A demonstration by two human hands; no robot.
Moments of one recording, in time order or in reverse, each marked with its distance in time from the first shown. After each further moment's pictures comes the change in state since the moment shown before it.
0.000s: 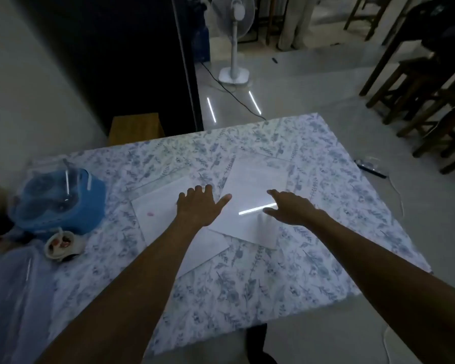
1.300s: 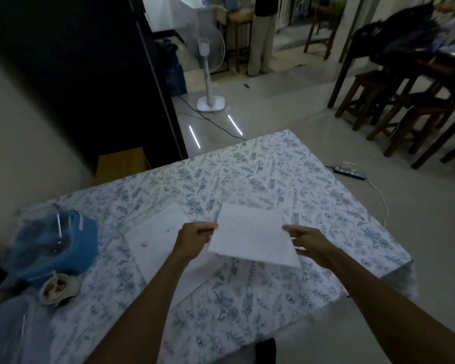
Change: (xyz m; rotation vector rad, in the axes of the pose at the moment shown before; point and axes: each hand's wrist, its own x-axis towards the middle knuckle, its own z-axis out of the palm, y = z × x) left_hand -0.026 -0.011 0.021 -0.915 -0.048 0.088; right_hand -0.090 0.054 0.033 1.409 0.101 0.409
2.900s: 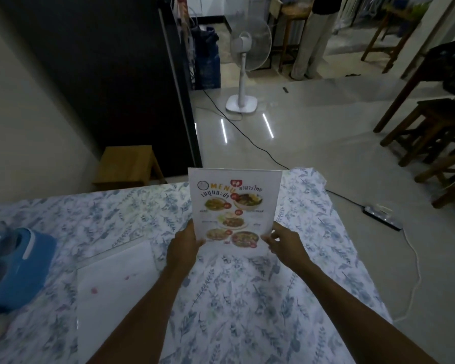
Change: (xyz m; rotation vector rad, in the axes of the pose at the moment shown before) left_hand 0.196 0.046 0.052 0.291 0.318 -0.132; right_hand 0.224 -0.131 -0.017 -0.739 -0.031 -0.487
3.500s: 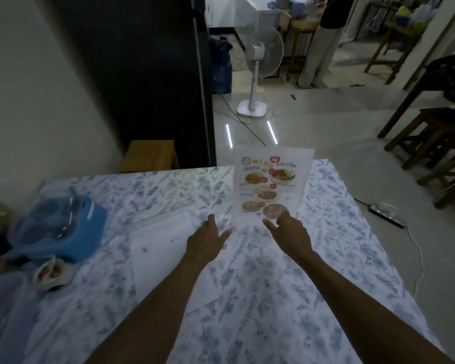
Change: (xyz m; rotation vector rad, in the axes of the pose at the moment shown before) left_hand -0.098 -0.049 -0.057 0.223 -0.160 0.035; right_hand -0.099 -0.093 0.069 -0.306 0.184 0.084
